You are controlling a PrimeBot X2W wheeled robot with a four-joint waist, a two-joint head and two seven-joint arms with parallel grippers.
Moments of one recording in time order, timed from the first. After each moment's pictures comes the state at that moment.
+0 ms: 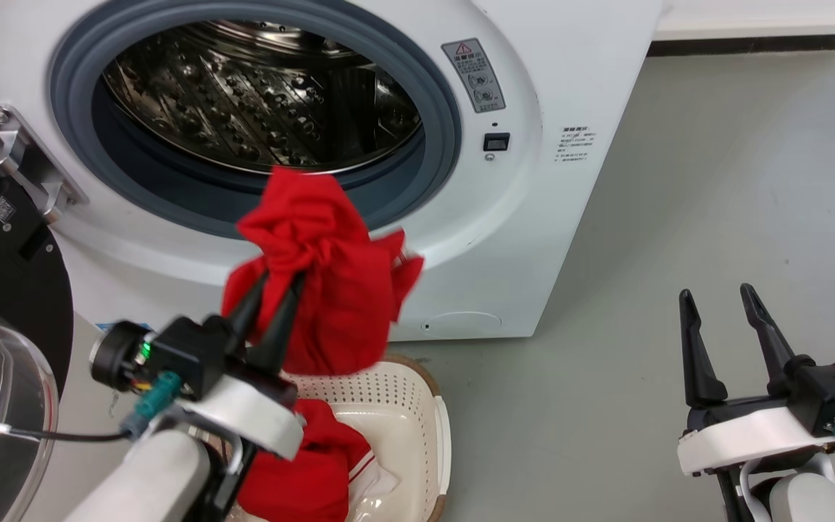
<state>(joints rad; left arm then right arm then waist) -0.37 0.55 -0.62 0.03 -0.56 0.15 -0.26 -0.10 -0.05 -0.04 0.14 0.06 0.13 -0.26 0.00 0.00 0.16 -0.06</state>
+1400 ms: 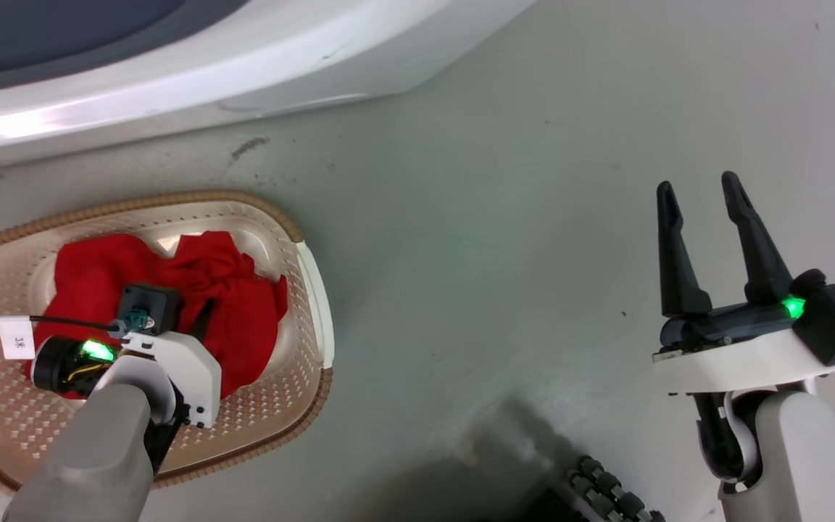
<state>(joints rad) -0.67 0.39 -0.61 1.02 -0.52 -0.11 -0.26 -0.27 -0.05 0.06 0.05 0.19 0.13 -0.26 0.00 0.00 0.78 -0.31</state>
